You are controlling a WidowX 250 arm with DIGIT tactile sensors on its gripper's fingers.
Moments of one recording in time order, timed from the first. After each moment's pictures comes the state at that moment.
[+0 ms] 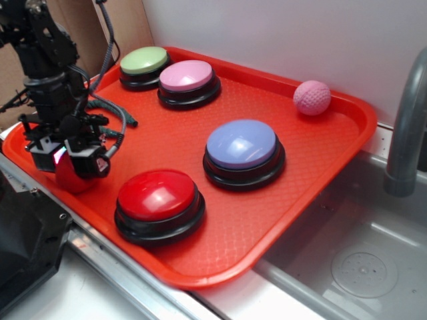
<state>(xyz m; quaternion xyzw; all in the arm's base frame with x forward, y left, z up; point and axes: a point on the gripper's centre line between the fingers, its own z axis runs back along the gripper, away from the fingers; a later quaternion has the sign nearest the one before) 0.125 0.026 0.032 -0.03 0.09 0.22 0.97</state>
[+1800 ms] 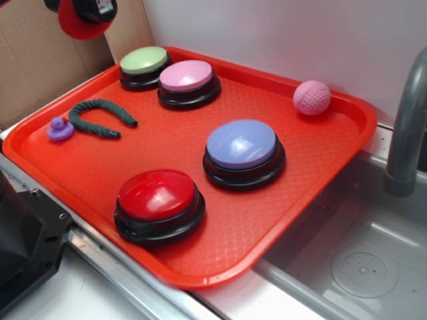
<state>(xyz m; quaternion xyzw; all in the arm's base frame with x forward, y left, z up) 0.196 0.017 0.179 -0.01 0.00 0.06 1.00</state>
